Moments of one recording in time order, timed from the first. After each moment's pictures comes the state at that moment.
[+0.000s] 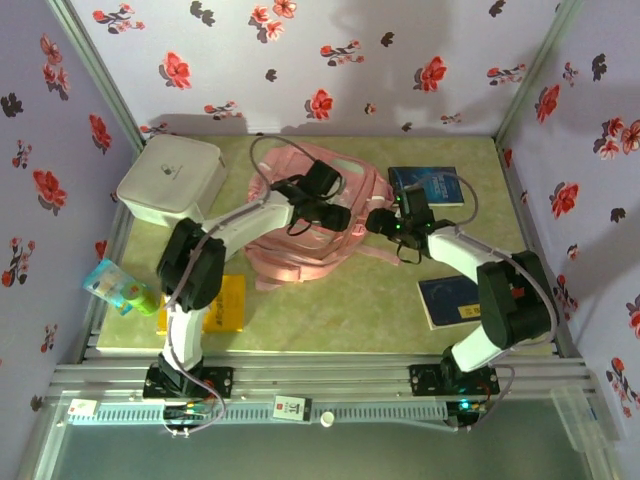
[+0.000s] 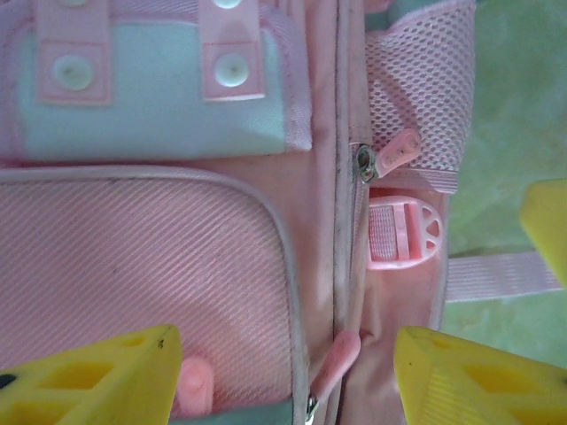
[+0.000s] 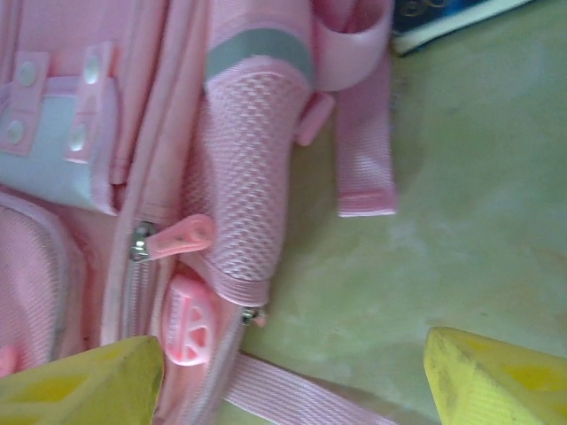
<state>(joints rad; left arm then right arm) -0.76 2.03 1.66 -0.63 -0.01 -0.27 0.34 1.55 0.85 -0.15 -0.11 0.64</state>
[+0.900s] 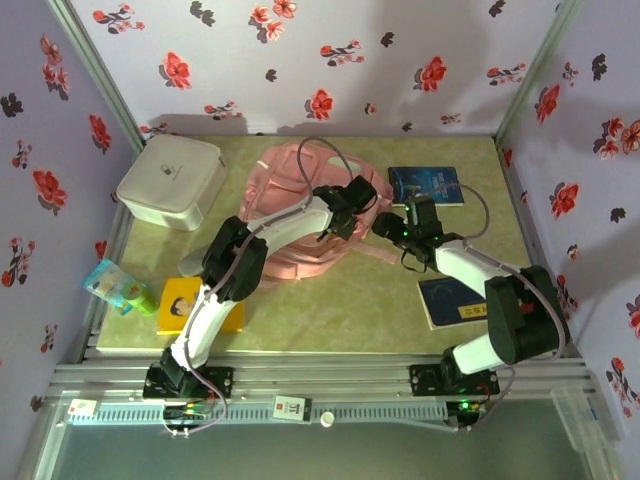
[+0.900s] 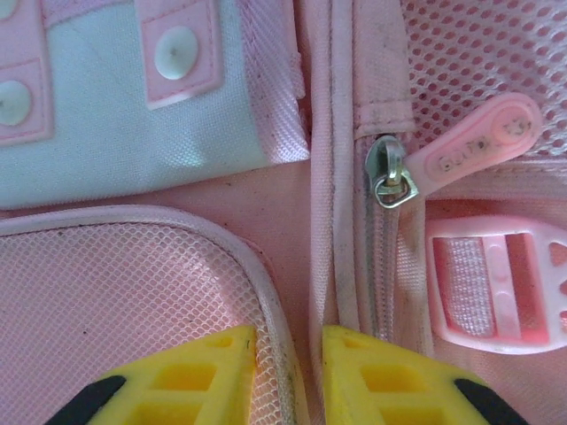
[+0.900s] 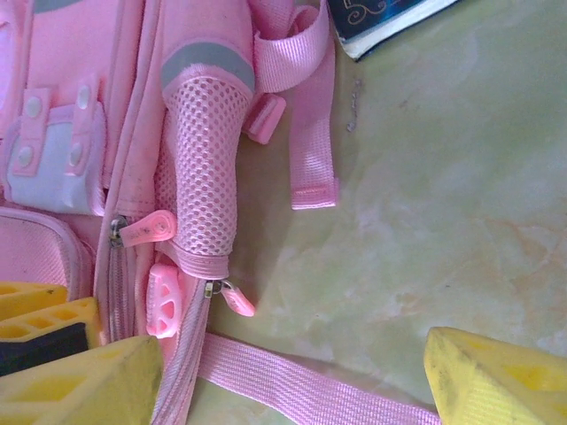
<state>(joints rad) -0.86 2.29 1.94 -0.83 -0.38 -0.17 0.31 1.46 0.73 -0.05 -0.10 0.71</state>
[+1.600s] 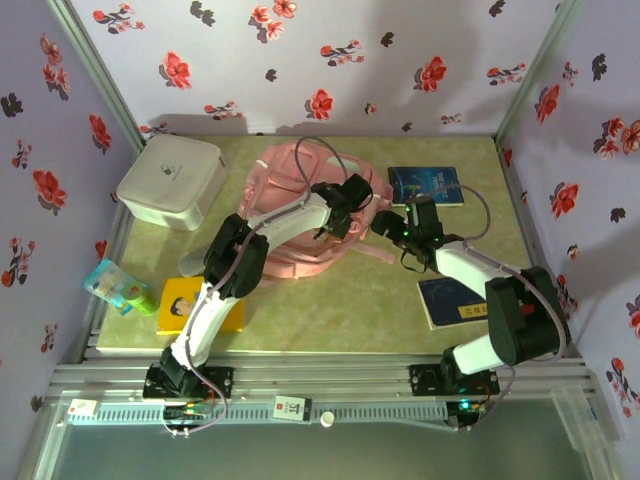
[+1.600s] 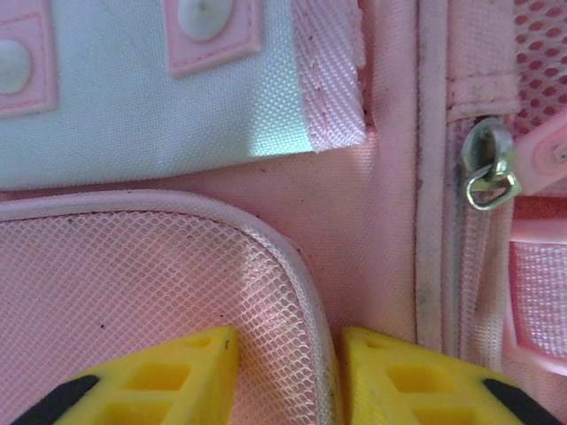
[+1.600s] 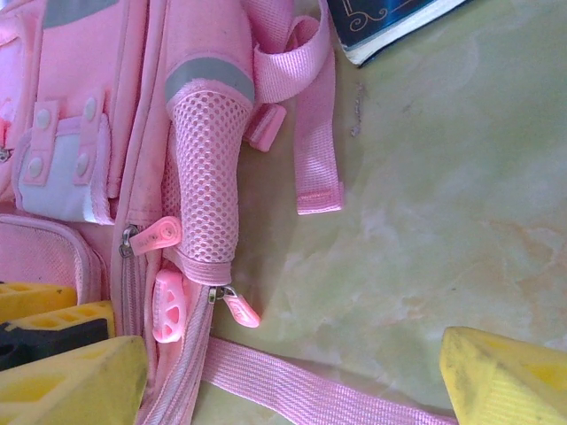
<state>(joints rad) -0.83 2.32 1.97 -0.89 -0.38 -0.18 0.31 1.45 0.72 -0.03 -0.10 0.74</state>
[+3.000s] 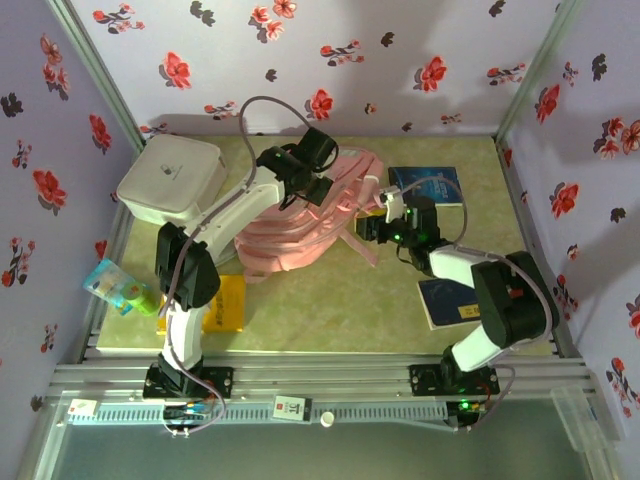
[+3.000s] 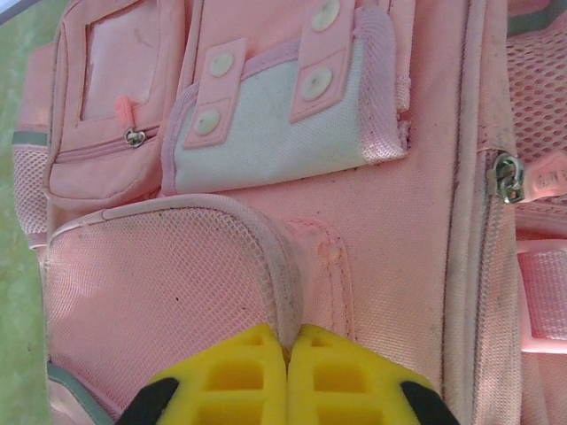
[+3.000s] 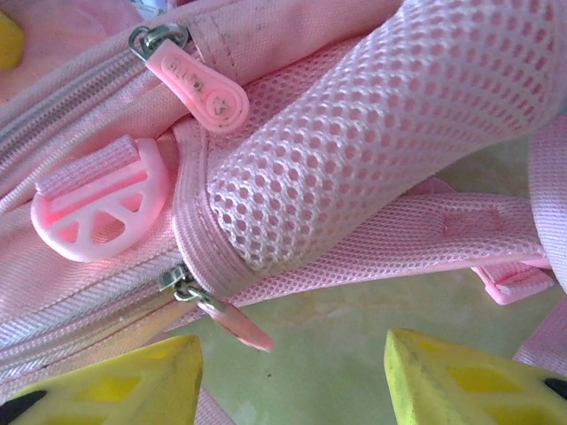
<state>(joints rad) -0.72 2.00 1.98 -0.98 -0.23 -0.09 0.31 1.57 0.65 0.47 -0.49 0.17</state>
